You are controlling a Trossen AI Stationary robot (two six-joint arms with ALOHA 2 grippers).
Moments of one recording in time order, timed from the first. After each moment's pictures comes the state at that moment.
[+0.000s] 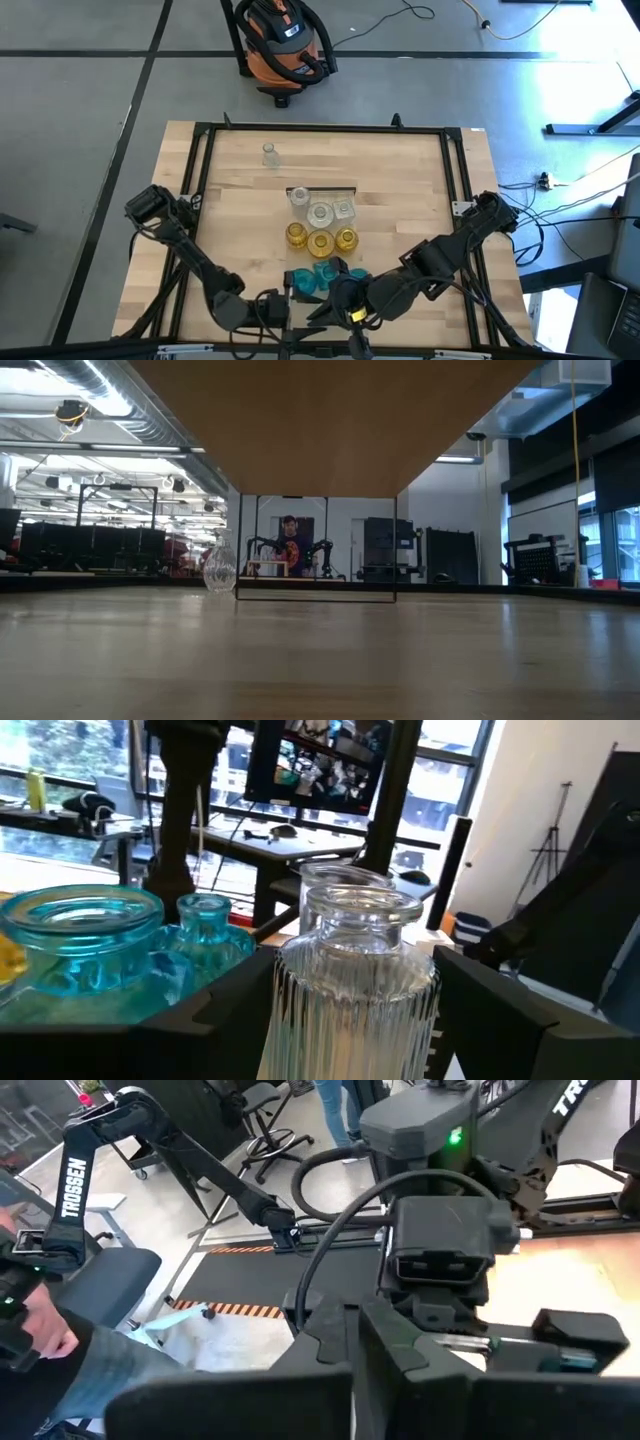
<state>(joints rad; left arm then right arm) -0.78 1.86 1.18 0.77 -0.82 -0.15 0.61 1.92 2.15 -0.58 0.17 0.45</state>
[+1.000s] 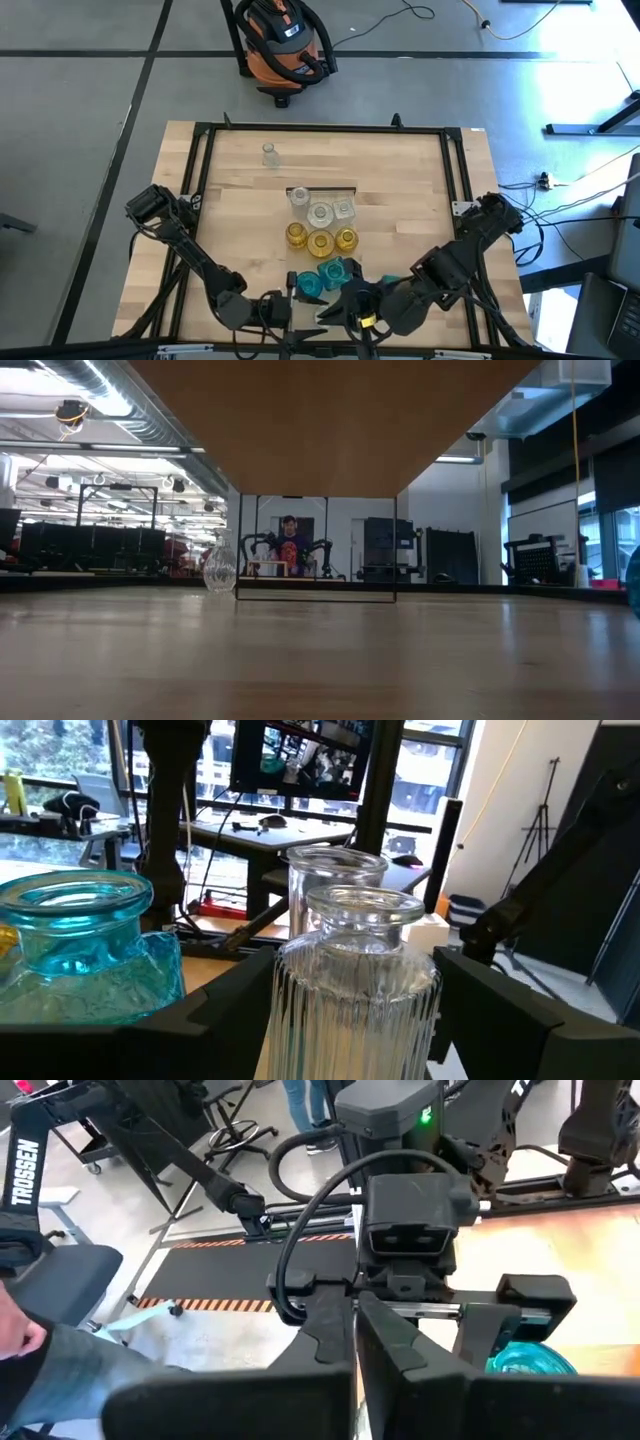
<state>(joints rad) -0.76 1.86 1.18 0.74 -0.77 -0.13 0.67 1.90 2.14 -0.67 0.31 0.50</state>
